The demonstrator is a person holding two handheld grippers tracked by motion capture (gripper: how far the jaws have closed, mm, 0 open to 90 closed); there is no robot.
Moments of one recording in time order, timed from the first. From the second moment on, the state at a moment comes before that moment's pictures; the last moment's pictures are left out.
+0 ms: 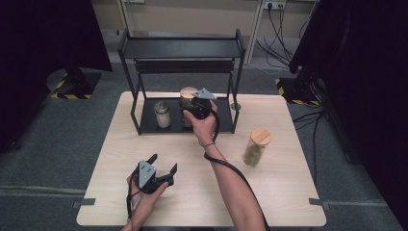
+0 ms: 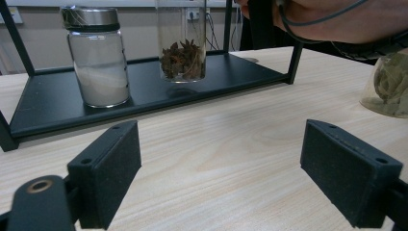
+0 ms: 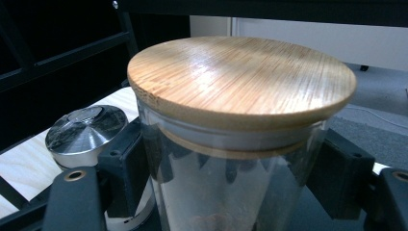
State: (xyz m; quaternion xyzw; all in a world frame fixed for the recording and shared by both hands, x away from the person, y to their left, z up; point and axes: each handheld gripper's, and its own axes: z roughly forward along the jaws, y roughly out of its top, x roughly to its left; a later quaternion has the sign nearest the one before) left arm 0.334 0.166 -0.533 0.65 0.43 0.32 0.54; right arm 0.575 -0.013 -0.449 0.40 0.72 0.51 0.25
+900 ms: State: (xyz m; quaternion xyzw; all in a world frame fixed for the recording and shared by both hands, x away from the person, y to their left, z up) left arm 0.334 0.166 -0.533 0.65 0.43 0.32 0.54; right arm 0.580 -0.011 -0.459 0.40 0.72 0.50 0.26
